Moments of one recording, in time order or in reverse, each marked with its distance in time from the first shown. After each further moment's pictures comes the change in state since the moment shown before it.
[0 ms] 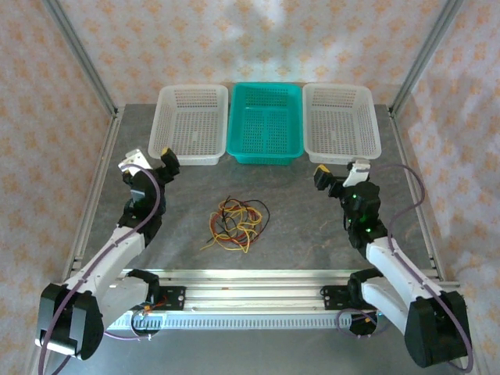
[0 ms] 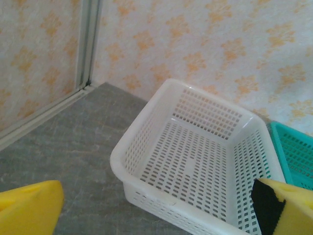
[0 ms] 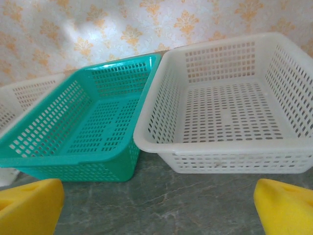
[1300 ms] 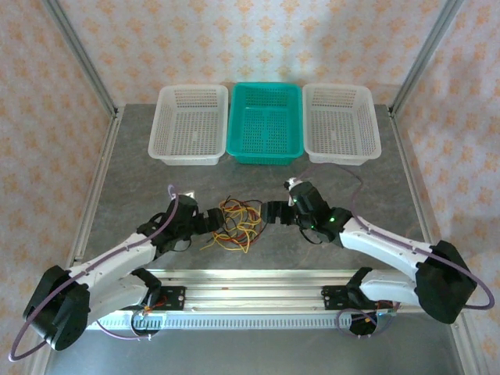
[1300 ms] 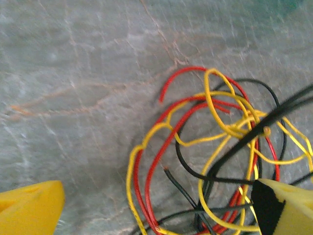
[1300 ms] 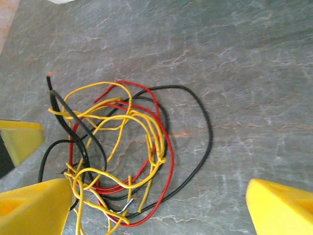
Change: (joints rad) left arm -0.336 0.031 -0.140 -0.438 0.535 -0.315; right arm 0.564 0.277 0.255 -0.504 -0.098 0.376
